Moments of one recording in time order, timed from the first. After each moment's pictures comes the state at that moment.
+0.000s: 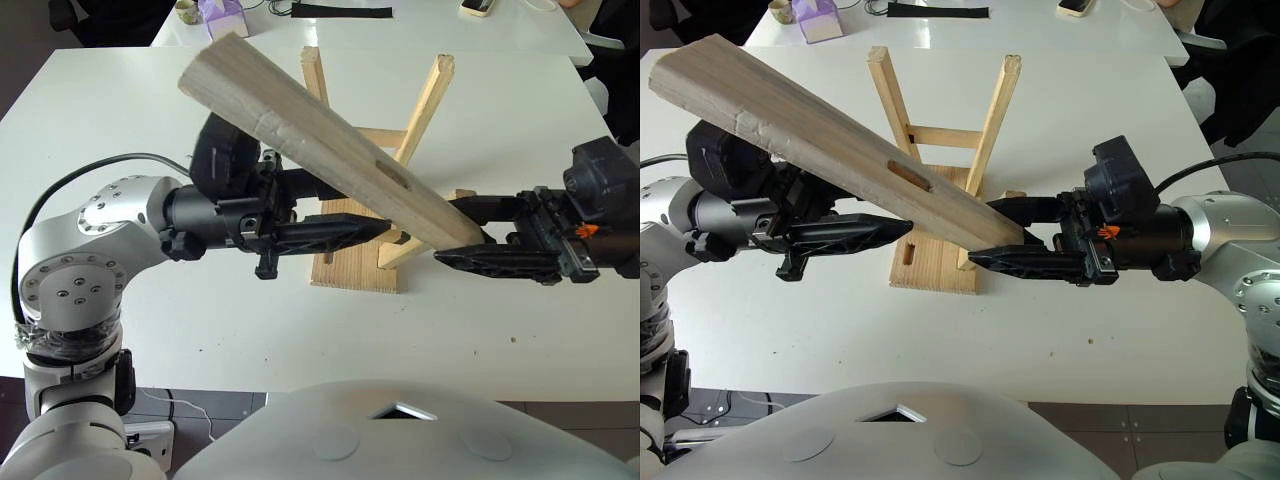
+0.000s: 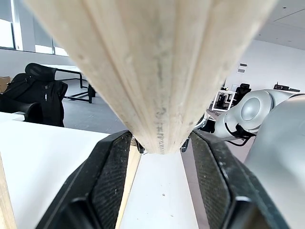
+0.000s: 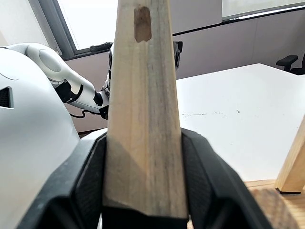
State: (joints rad) left arm -0.30 0.71 0.12 -0.67 -1.42 0.80 -0.71; right arm -0.10 -0.96 -0.27 -0.65 1.35 0.83 0.95
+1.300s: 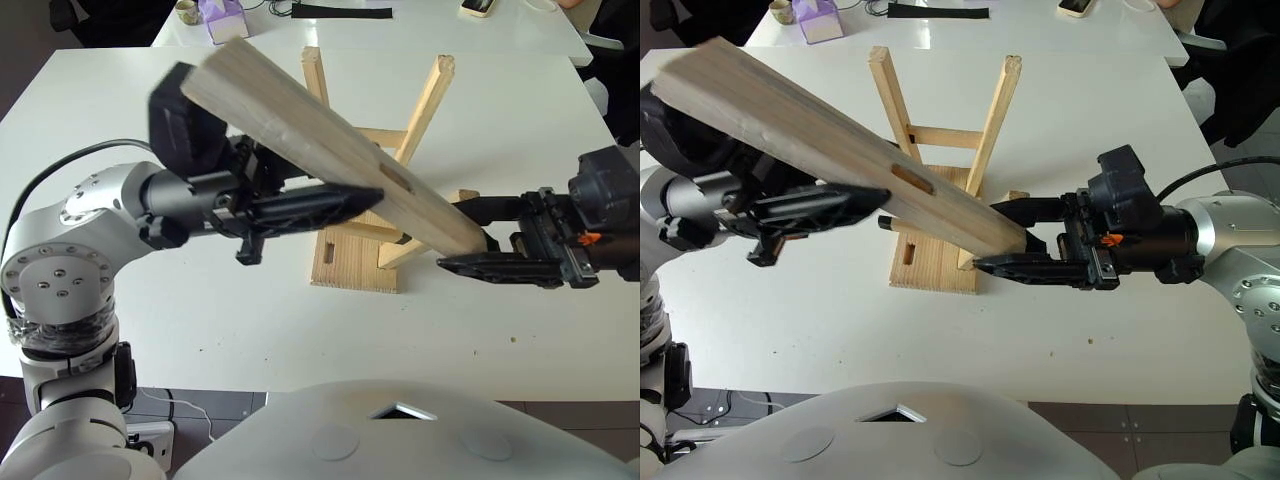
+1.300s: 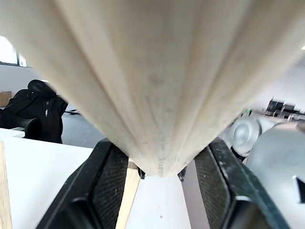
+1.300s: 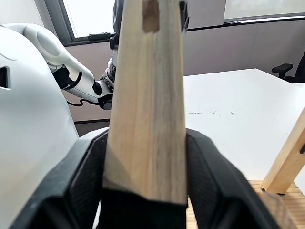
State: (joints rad) left arm -0.34 0.71 0.18 -0.60 -1.57 0.79 -0.67; right arm -0.06 -0.99 -0.26 -0.68 1.25 0.74 1.02
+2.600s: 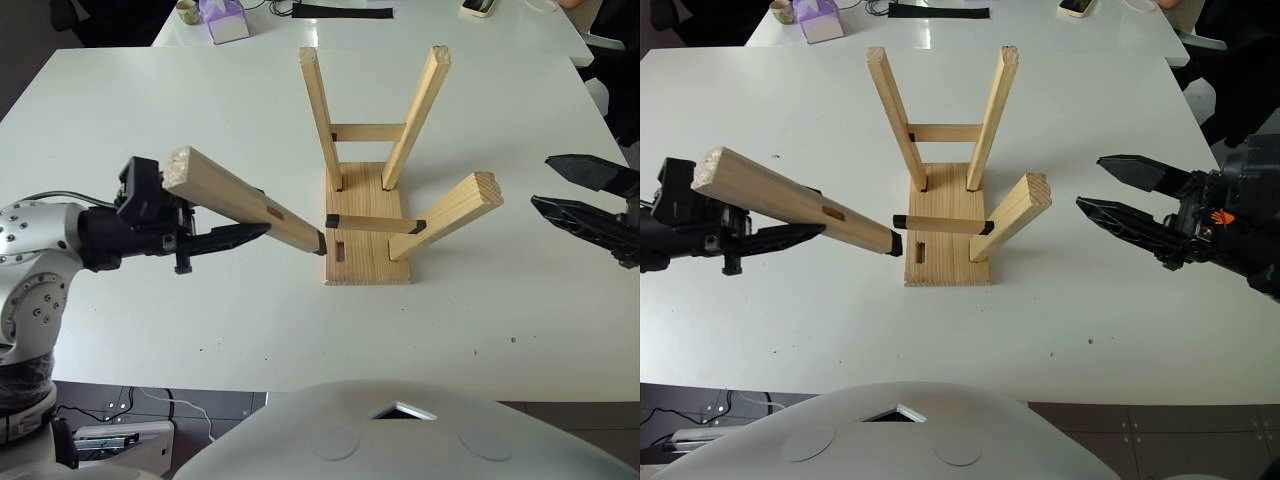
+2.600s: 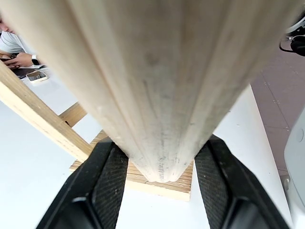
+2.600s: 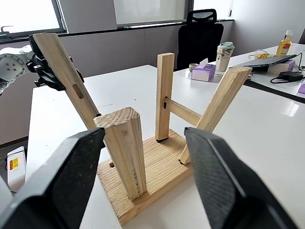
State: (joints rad) left arm 0.08 0.87 0.30 -0.50 -0.83 0.47 -1.18; right arm 0.25 -0.95 -0.70 -0.56 1.13 0.73 0.97
